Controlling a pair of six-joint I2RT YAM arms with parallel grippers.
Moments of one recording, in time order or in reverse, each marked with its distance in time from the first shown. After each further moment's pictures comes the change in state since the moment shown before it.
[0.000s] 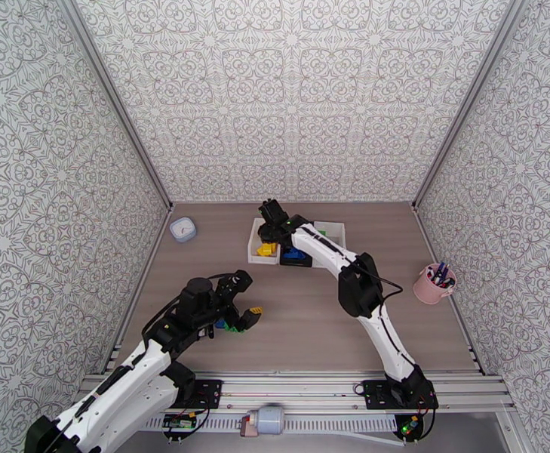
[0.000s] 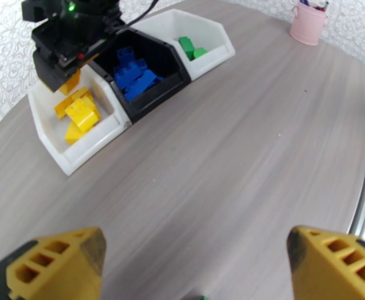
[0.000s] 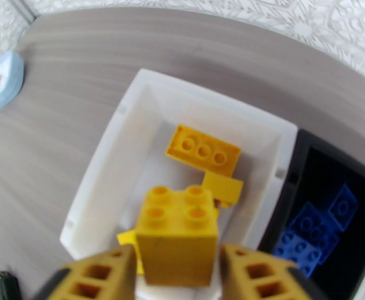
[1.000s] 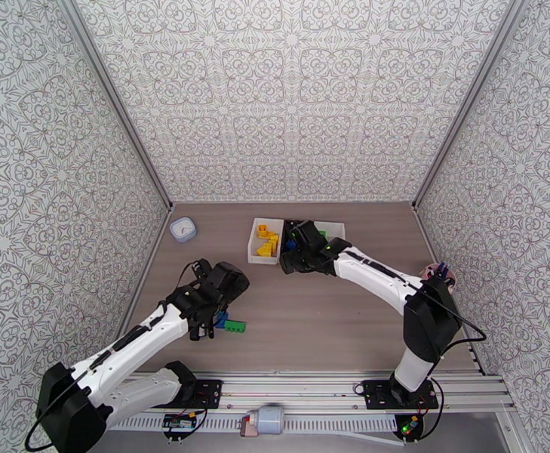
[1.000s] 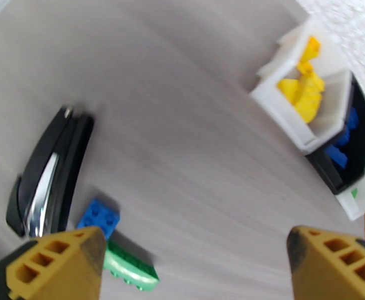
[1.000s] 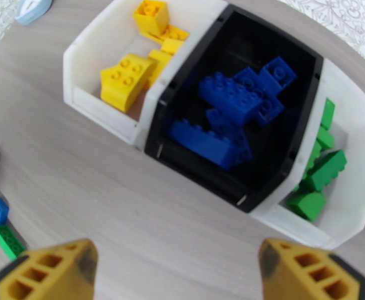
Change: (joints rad) left arm -0.152 0.342 0.343 -0.579 -0.677 -1.545; right arm -0.007 -0.678 -0.890 0.145 -0.042 -0.116
